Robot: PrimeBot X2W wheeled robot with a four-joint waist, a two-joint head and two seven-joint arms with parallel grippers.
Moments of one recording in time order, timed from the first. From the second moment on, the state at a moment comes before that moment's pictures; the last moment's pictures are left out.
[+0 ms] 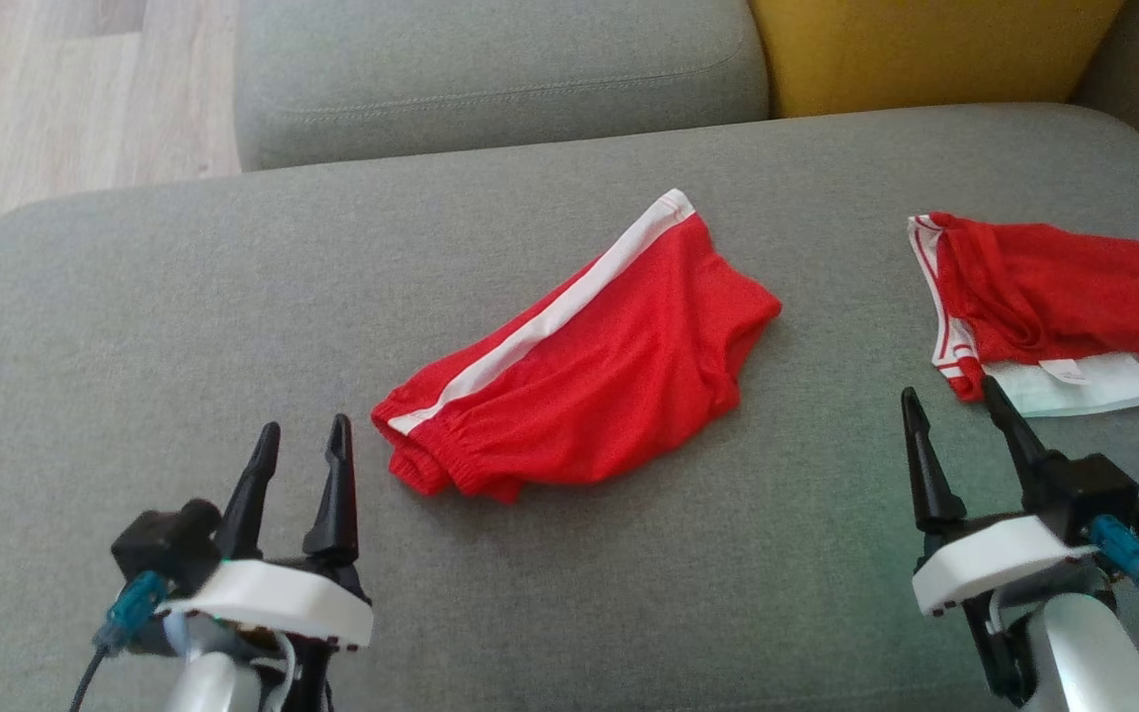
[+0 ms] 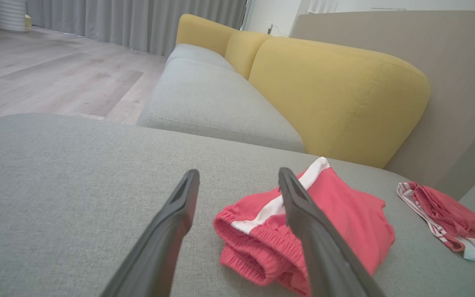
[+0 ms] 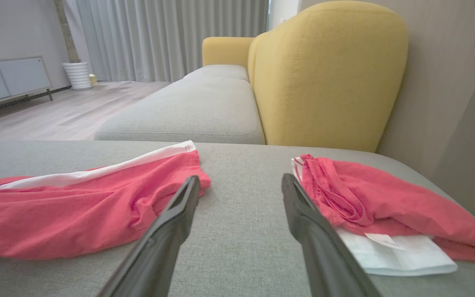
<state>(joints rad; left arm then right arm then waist) -0.03 0.07 -0.17 0.23 -0.37 -0.04 -0.25 -0.11 -0.10 0.02 0.35 0.05 0.13 -0.20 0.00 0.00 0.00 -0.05</state>
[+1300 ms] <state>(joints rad) -0.21 0.05 -0.35 0.23 -0.39 0.00 -0.25 -0.56 -0.06 -0.21 0.73 0.40 0.13 0.24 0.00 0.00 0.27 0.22</state>
